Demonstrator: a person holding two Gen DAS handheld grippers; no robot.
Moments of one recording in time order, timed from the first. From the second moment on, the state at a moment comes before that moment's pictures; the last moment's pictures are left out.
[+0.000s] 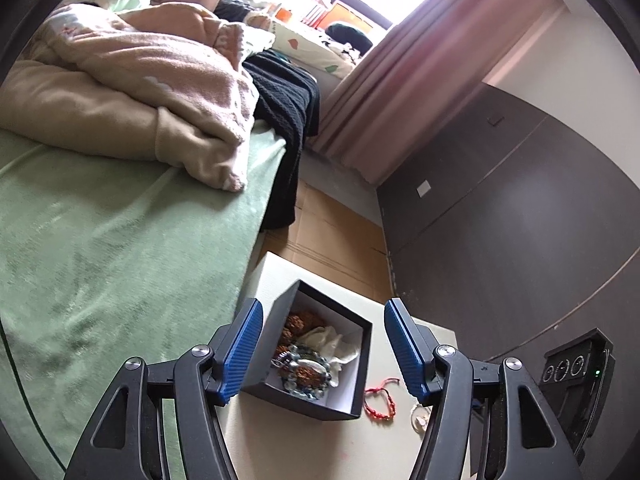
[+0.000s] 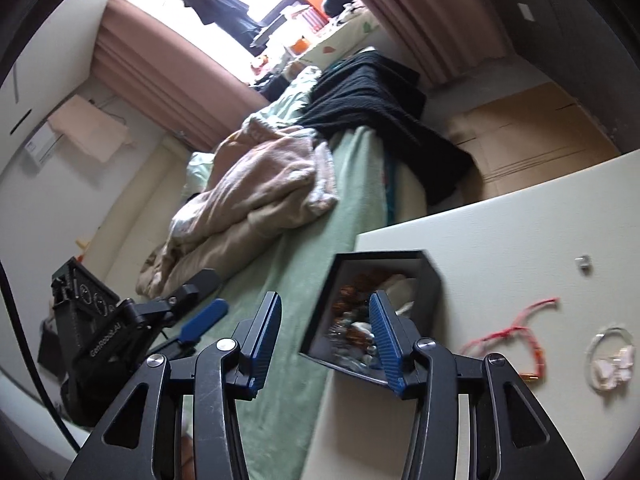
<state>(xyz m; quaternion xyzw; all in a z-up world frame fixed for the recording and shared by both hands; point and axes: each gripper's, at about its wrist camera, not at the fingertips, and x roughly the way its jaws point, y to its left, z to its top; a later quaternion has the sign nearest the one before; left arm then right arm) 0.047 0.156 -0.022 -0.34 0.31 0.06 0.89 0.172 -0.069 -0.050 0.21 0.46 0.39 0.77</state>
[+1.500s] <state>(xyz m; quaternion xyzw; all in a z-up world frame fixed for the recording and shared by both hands) 0.130 -0.072 -0.122 -0.06 0.49 0.00 0.87 0.186 -0.249 -0.103 0.19 0.57 0.20 0.77</state>
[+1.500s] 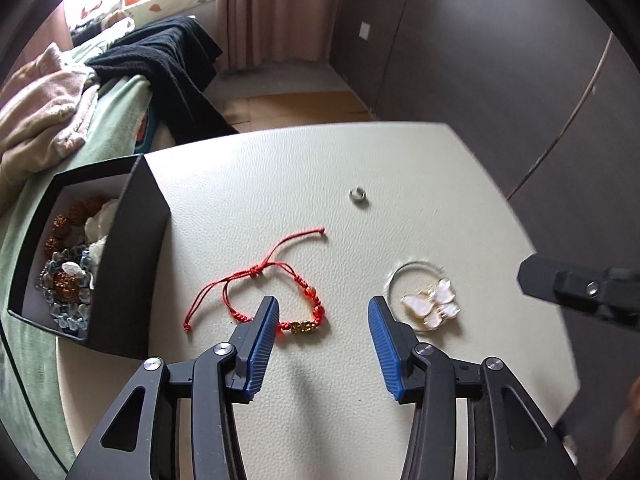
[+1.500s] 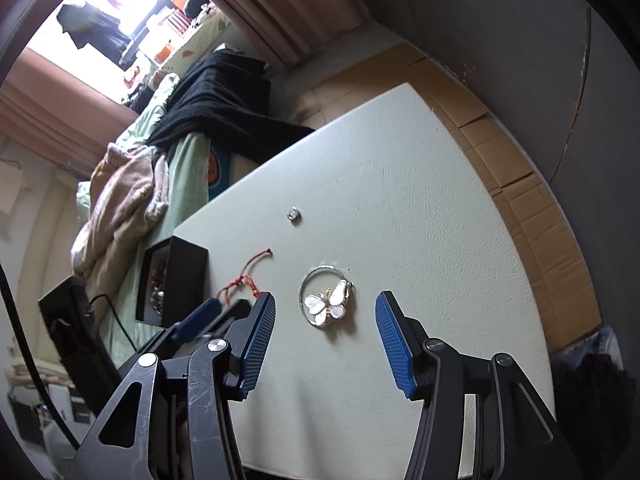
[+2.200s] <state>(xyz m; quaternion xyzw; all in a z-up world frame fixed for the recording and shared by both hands) 0.122 -0.024 -0.098 -0.15 0.47 -0.02 0.87 0.189 -0.209 -0.132 0.10 0.61 0.19 0.76</state>
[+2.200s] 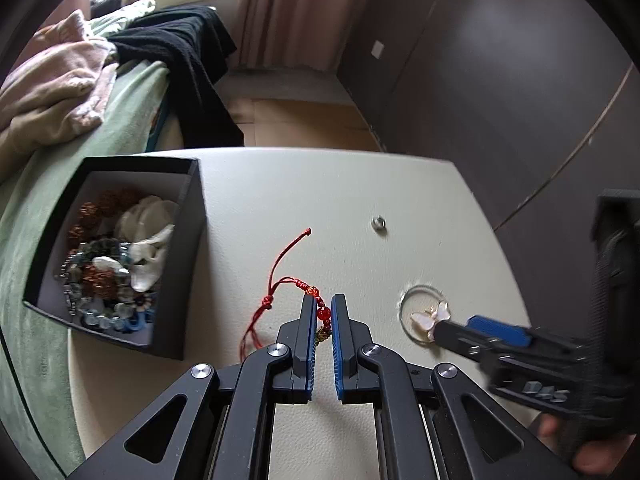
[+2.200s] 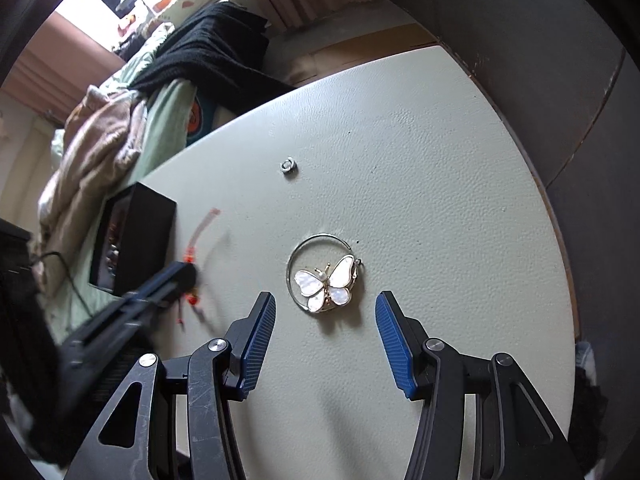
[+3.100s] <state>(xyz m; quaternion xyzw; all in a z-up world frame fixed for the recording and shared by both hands) 0.081 0.054 -0.047 -0.23 0.39 0.01 0.89 0.177 -0.200 -0.107 0.02 0.59 0.16 0.79</state>
